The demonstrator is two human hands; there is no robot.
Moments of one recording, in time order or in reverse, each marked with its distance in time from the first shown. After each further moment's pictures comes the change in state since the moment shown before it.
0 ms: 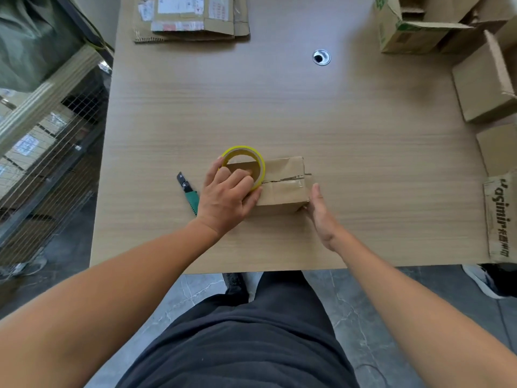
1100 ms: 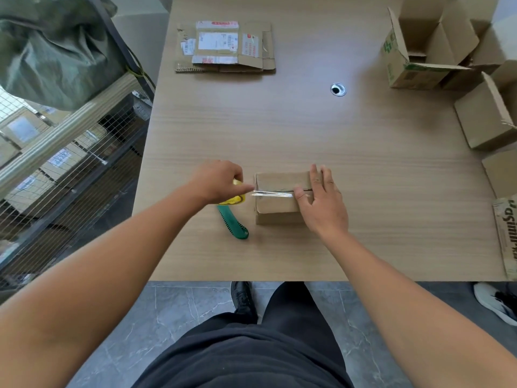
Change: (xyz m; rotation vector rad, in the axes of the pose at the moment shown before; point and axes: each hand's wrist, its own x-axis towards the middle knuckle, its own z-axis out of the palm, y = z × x) left_hand 0.054 -0.095 -0.069 -0.145 -0.823 -0.257; right_hand 0.004 -0.050 0.062 -0.909 0.445 -0.181
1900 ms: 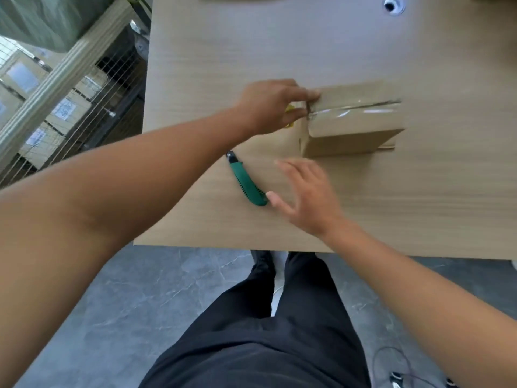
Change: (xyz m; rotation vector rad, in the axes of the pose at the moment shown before) left_hand 0.085 0.020 0.013 -0.026 0.131 0.267; right_hand -0.026 -0.026 0.068 0.037 0.112 -0.682
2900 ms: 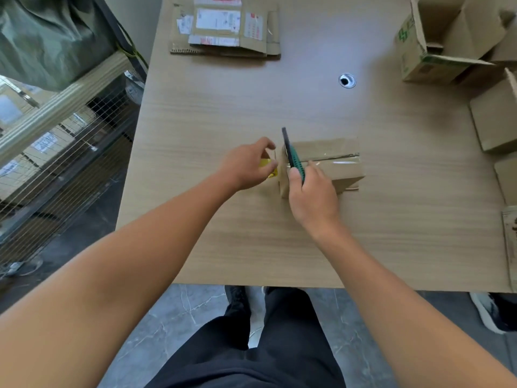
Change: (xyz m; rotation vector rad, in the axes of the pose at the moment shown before) left_hand -0.019 0.013 0.018 -0.282 0.048 -0.269; right_hand 0.057 -0.005 -0.080 0.042 -0.019 0.638
